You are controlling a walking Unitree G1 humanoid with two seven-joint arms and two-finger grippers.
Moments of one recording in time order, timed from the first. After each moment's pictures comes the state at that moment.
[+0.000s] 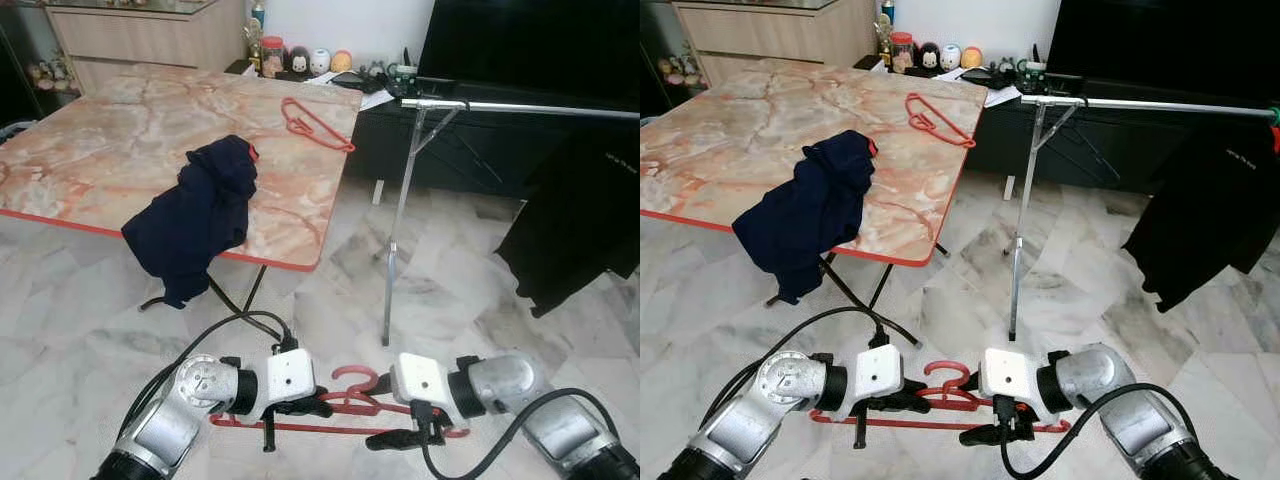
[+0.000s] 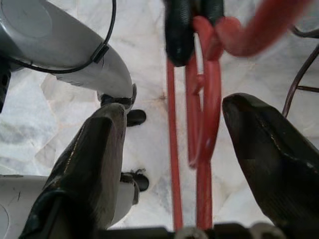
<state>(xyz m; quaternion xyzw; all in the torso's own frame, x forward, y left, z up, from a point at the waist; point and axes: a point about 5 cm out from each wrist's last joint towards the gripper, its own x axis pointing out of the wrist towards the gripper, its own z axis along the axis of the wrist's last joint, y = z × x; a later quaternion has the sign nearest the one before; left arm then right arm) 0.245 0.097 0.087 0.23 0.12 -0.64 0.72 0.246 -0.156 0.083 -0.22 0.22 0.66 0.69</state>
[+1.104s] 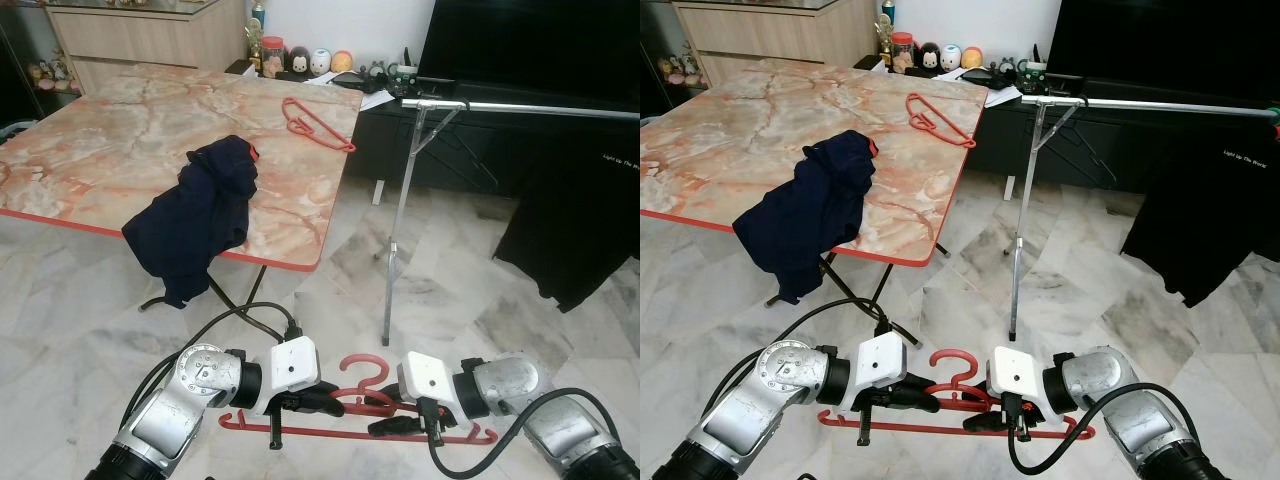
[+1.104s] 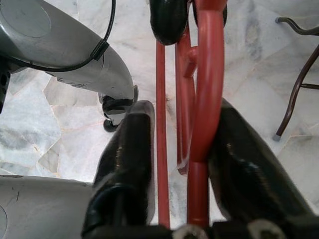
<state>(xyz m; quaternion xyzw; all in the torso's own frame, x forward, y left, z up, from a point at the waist) 0.245 0.094 0.099 0.20 0.13 -0.65 0.72 0.247 -0.161 0.072 -0.20 0.22 0.66 0.69</state>
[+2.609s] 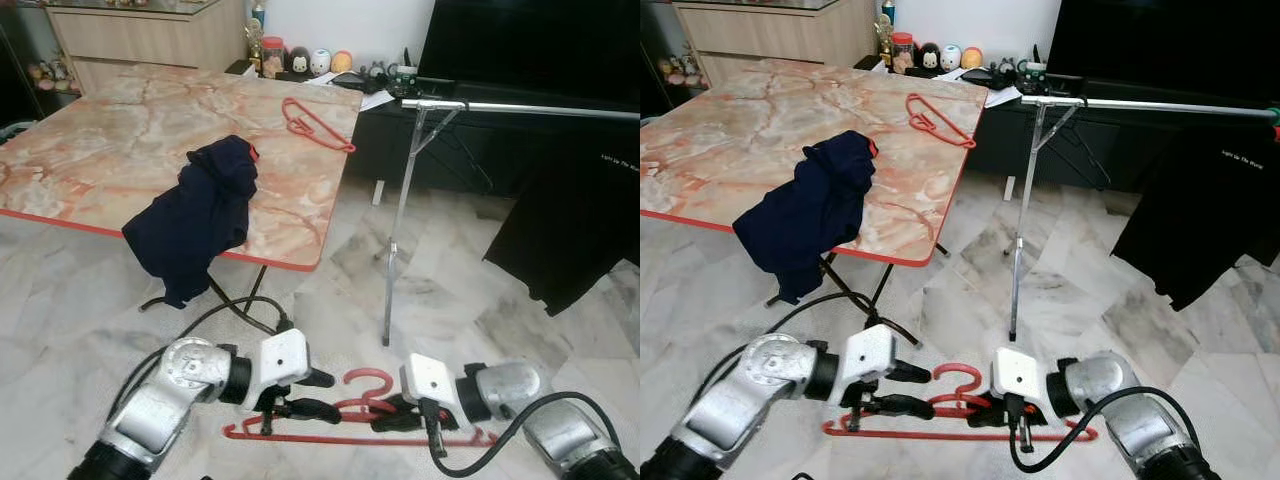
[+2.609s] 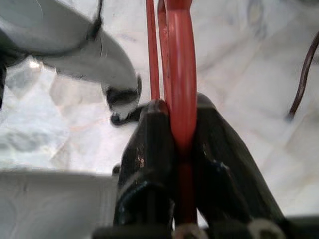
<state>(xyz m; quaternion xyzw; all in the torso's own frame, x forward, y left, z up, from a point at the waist) 0.241 0.116 0.113 0.18 0.14 -0.67 0.71 0.239 -0.180 0.048 -0.17 0.28 0.63 0.71</state>
